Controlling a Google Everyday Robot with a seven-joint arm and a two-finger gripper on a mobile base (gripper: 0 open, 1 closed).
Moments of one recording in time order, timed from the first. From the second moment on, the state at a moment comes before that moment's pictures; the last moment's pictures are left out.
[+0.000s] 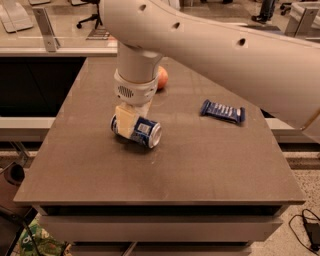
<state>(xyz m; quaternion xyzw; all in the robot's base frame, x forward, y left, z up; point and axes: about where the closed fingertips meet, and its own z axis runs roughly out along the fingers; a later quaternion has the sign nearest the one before) 0.526 0.059 0.853 -0.52 0.85 0.04 0.07</state>
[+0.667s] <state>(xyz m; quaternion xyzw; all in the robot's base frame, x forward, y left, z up) 0.526 0.060 0.853 -0.52 0.85 0.04 0.07</state>
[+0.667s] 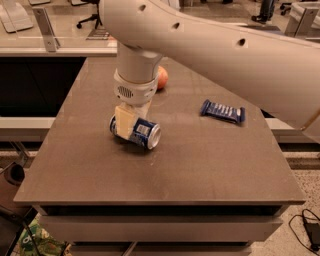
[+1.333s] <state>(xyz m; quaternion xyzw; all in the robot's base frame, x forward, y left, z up) 0.537 0.045 0.888 -0.55 0.83 0.05 0.11</state>
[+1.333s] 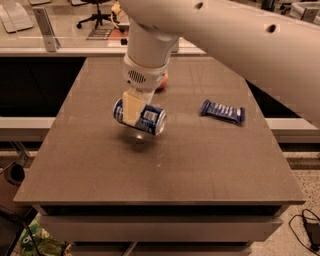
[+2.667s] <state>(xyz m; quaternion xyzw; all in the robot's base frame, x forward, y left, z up) 0.548 0.037 0.949 -0.60 0.72 0.19 0.28</state>
